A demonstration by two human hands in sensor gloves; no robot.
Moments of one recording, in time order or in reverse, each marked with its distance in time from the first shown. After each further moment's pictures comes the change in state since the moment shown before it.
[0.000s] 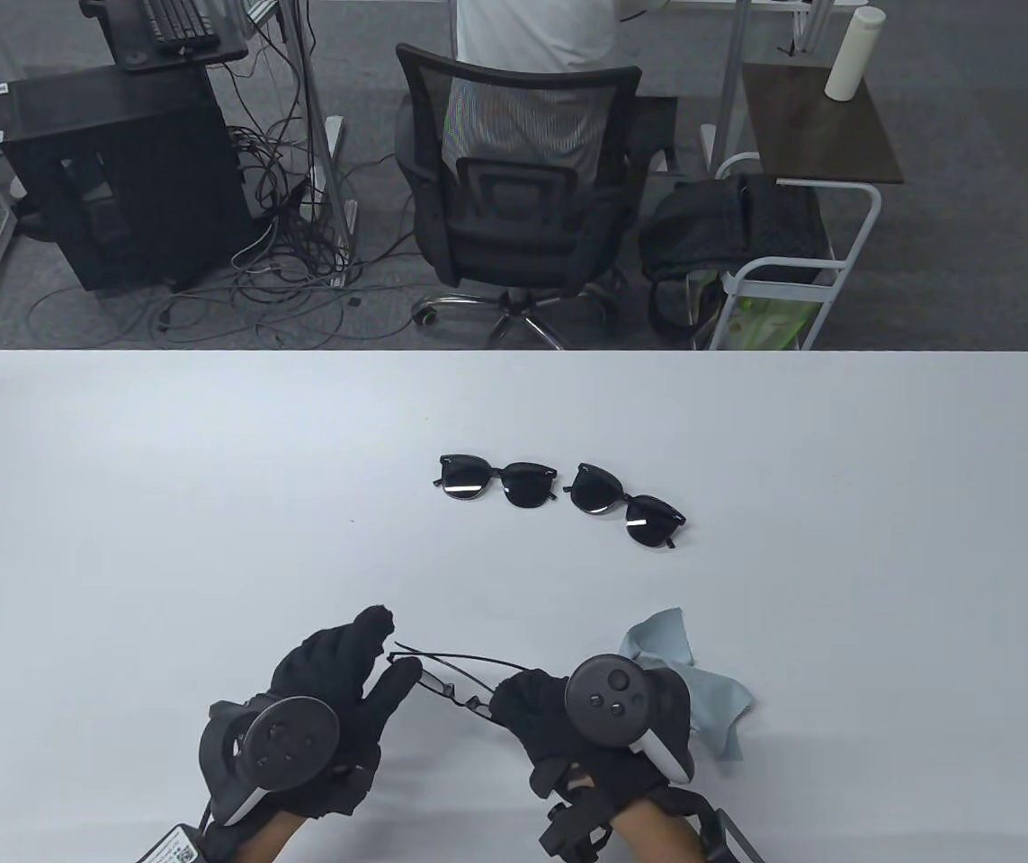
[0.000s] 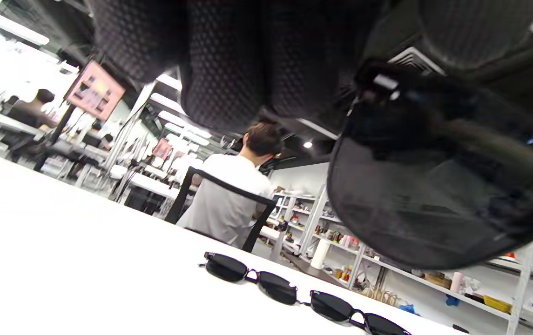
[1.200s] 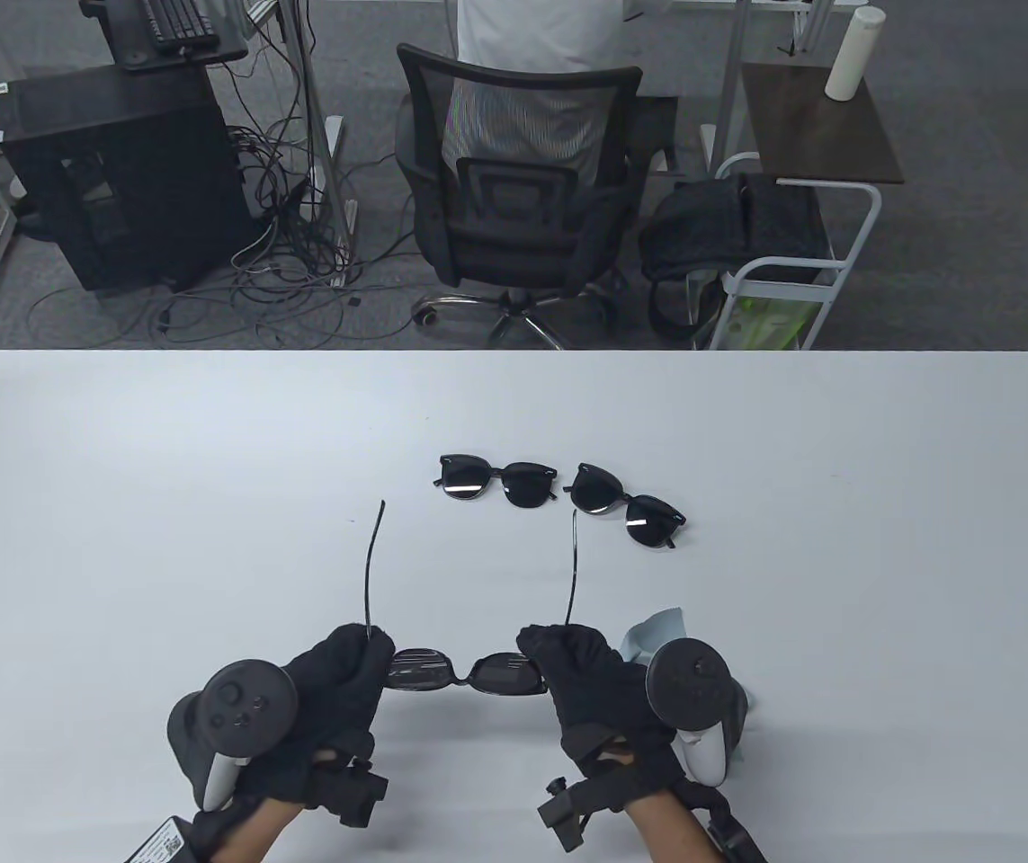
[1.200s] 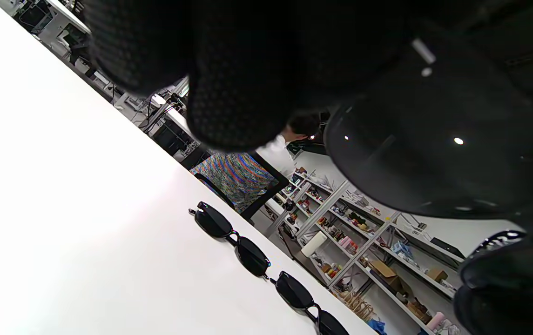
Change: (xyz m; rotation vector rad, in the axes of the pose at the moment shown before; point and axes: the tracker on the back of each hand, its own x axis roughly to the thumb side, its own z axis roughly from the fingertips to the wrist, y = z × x) left_hand -0.017 0.001 -0.004 -0.074 0.170 0.289; right_hand -0.023 -0.029 0.002 -0.174 0.073 -0.478
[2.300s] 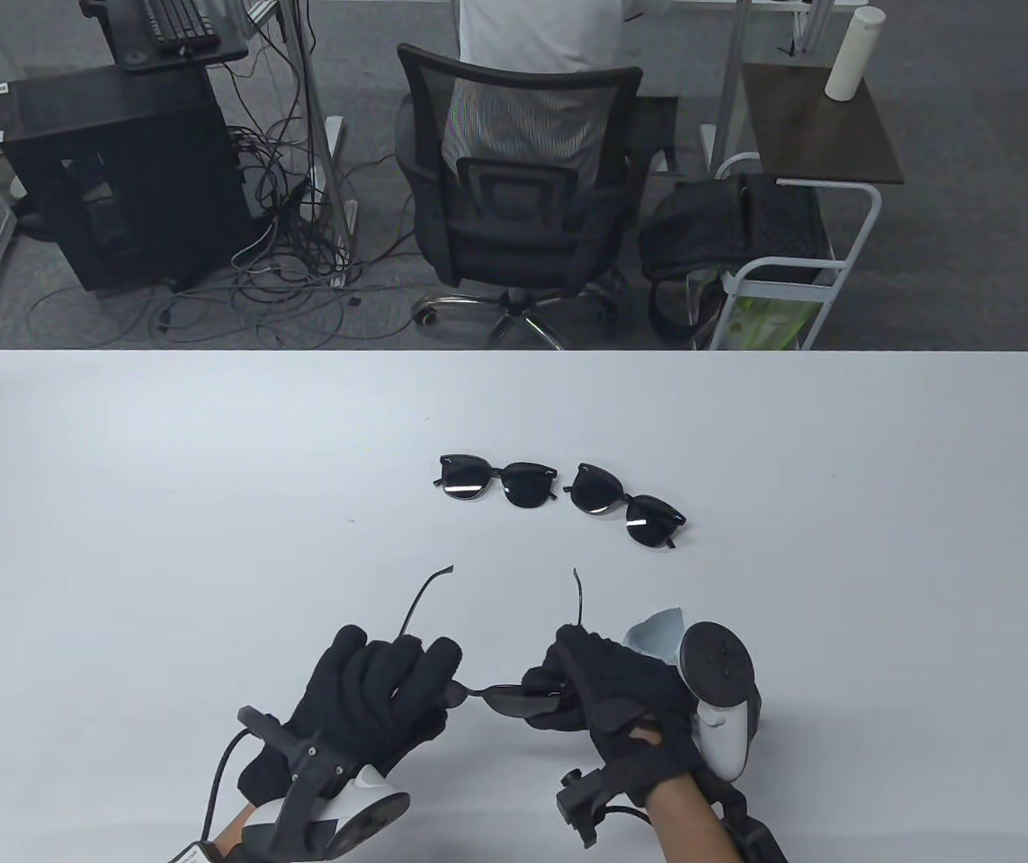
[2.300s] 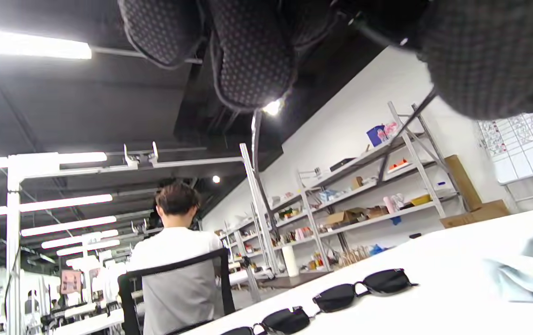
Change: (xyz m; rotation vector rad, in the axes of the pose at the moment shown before) left_hand 0.056 -0.028 0.036 0.178 -0.680 -0.806; right_hand -0.017 -0.008 -0.002 0.085 0.263 -0.294
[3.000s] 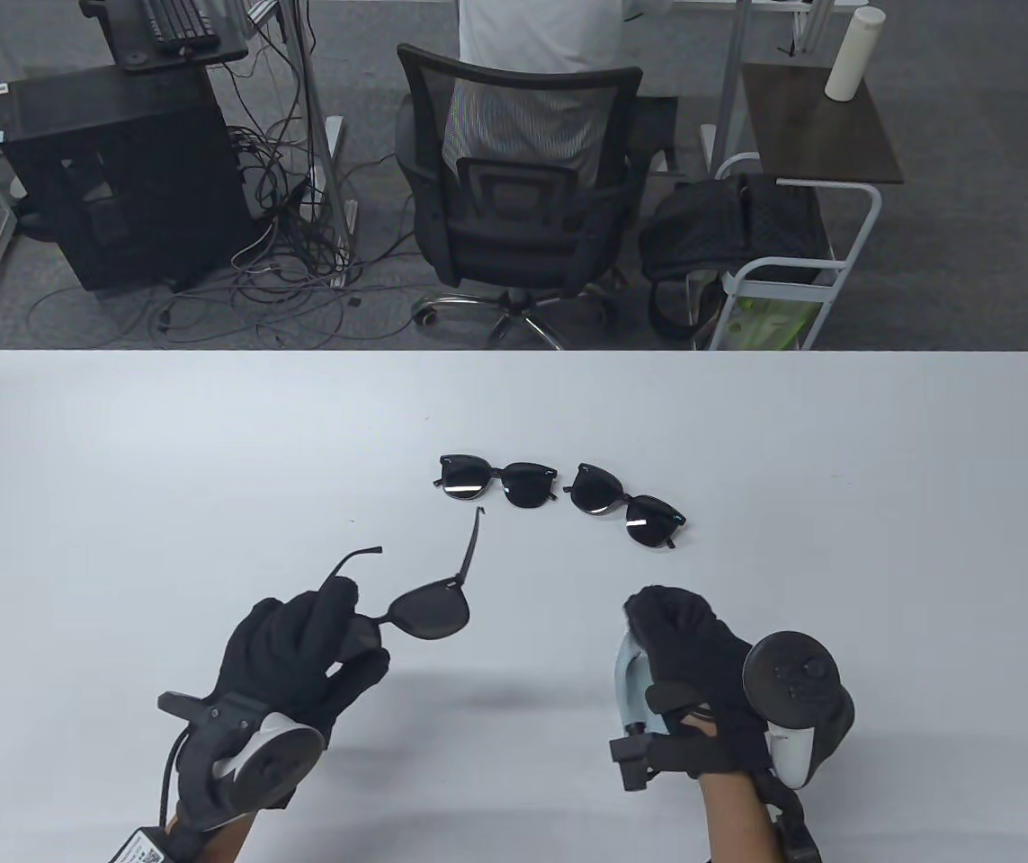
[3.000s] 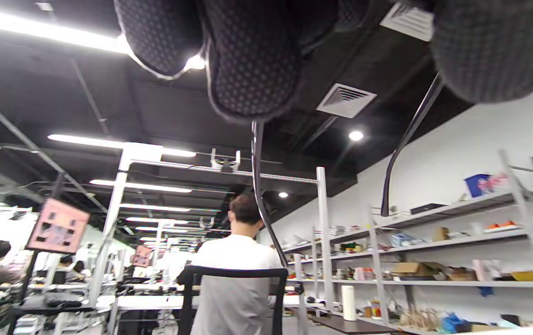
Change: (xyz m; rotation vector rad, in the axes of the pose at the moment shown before) left_hand -0.073 0.009 0.005 0.067 0.330 0.114; right_hand 0.046 -0.072 0.026 -0.625 -0.272 0.612
